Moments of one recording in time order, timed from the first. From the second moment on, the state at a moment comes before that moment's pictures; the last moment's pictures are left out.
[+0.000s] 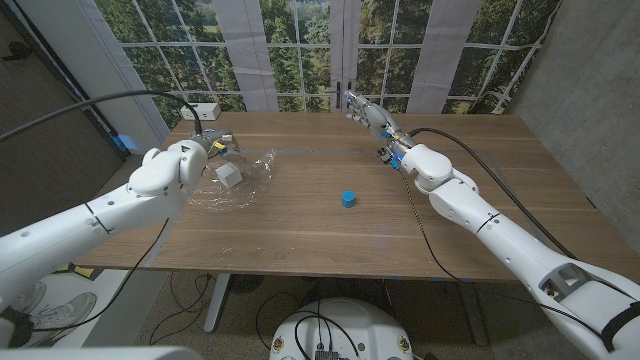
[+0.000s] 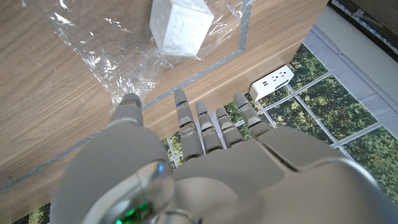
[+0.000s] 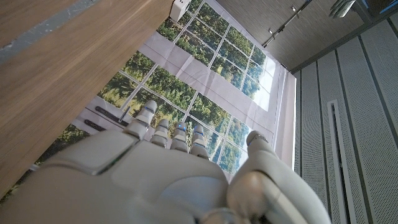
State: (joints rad) left arm 0.70 1.10 0.63 -1.98 0.64 0.66 -0.36; left_hand 0.62 0.08 0.29 -0.14 0.20 0.69 0.00 0.22 0.20 0.33 -0.05 0.23 0.38 0.17 0.00 0.19 0.20 -0.02 0.14 0.73 0.20; right arm -0.70 -0.50 -0.56 -1.55 0.38 0.19 0.05; right_hand 0.15 0.11 0.28 0.02 0.21 0.03 -0.06 0.19 0.18 -0.02 0.04 0.20 0.19 -0.06 0.09 0.20 0.19 0.09 0.10 0.22 0.17
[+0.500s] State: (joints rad) left arm 0.59 1.06 0.69 -1.89 0.68 0.58 -0.51; left_hand 0.85 0.13 0.41 -0.19 0.19 1.02 0.02 0.35 0.26 0.42 -0.09 0.26 0.37 0.23 -0.04 0.21 0.18 0.03 0.11 0.76 0.20; right arm -0.71 -0.51 -0.55 -1.58 0.36 0.20 0.02; right_hand 0.15 0.11 0.28 0.02 0.21 0.03 -0.06 0.19 0.18 -0.02 0.04 0.20 0.19 -0.06 0.09 0.21 0.19 0.09 0.10 0.22 0.17
